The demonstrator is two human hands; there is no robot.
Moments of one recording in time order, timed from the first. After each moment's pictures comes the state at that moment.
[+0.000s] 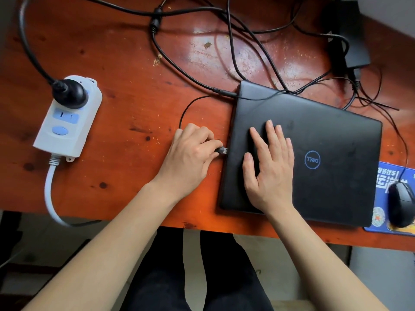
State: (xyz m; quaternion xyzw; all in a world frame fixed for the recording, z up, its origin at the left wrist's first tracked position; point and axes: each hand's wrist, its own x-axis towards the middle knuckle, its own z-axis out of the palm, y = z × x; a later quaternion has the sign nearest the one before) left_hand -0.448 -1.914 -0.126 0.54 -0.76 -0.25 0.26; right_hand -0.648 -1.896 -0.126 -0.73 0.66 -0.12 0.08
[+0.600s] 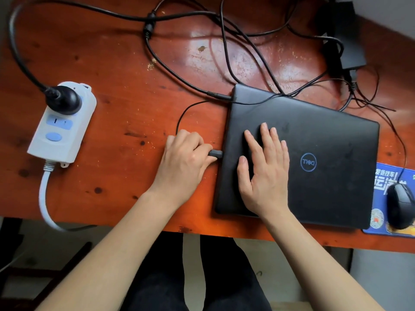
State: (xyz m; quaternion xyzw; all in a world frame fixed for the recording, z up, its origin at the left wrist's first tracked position) left_hand -0.452 -1.910 -0.126 0.58 -0.76 -0.19 0.22; right_hand -0.648 -1.896 -0.127 -0.74 0.66 -0.12 0.08
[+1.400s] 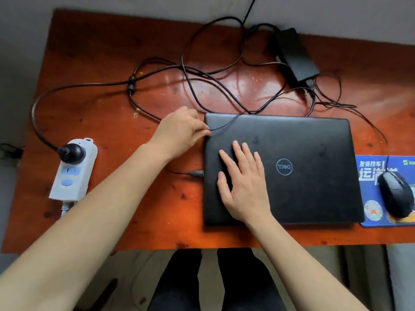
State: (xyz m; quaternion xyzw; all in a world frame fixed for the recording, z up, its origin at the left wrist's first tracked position) left_hand -0.467 -2.029 -0.089 0.48 -0.84 -0.19 0.14; right_hand -0.652 -1.897 -0.128 -0.74 0.66 -0.14 0.08
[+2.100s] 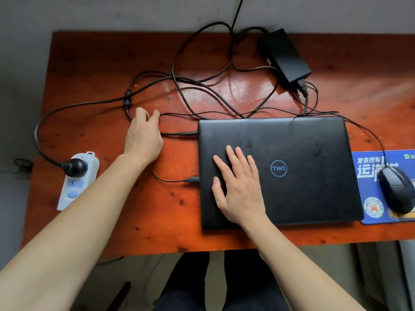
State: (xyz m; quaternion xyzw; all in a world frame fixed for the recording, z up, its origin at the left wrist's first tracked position) left_hand -0.421 -2.044 -0.128 0.68 -0.72 -0.13 0.08; right_hand -0.655 -1.897 -0.133 -0.73 0.66 -0.15 0.10
